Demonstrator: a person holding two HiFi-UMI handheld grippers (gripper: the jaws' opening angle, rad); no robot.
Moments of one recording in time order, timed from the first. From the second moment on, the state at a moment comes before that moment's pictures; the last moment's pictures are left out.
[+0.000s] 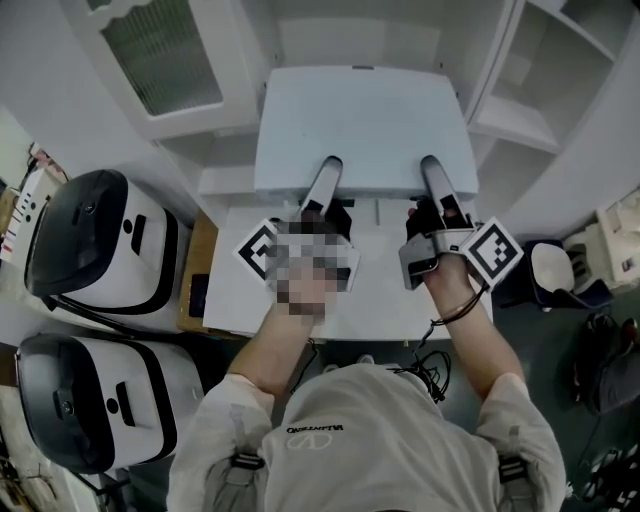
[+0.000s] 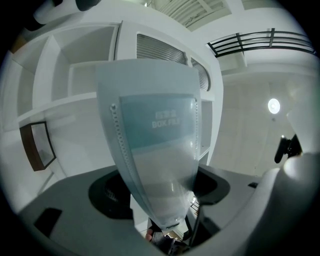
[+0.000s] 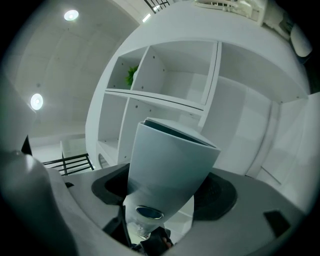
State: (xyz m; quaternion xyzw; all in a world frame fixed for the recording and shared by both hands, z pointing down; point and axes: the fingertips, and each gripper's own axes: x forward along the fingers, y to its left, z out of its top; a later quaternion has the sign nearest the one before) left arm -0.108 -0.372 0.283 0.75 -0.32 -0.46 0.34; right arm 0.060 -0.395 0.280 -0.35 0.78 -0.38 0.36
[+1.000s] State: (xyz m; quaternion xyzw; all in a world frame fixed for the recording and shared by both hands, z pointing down) left arm -0.113 -0.446 0.276 0.74 -0.35 -0.44 0.36; right arm 0.055 -0.469 0.277 -0.36 0.75 -0.41 0.36
